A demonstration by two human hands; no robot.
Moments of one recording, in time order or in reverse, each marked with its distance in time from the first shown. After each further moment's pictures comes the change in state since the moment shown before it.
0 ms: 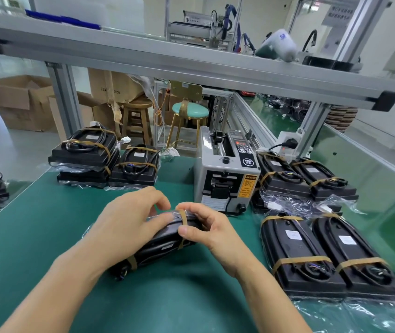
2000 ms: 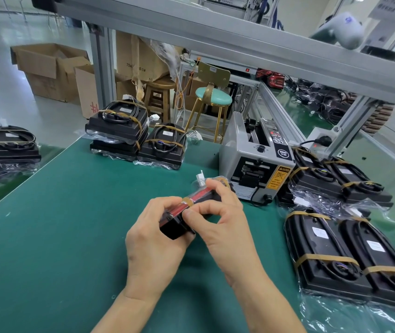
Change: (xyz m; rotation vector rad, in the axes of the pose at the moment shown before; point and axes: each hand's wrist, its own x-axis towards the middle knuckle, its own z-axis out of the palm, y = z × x) left_hand -0.061 0.002 0.064 -0.491 0.632 -0.288; right_hand -0.025 -0.038 0.072 -0.355 0.277 0.067
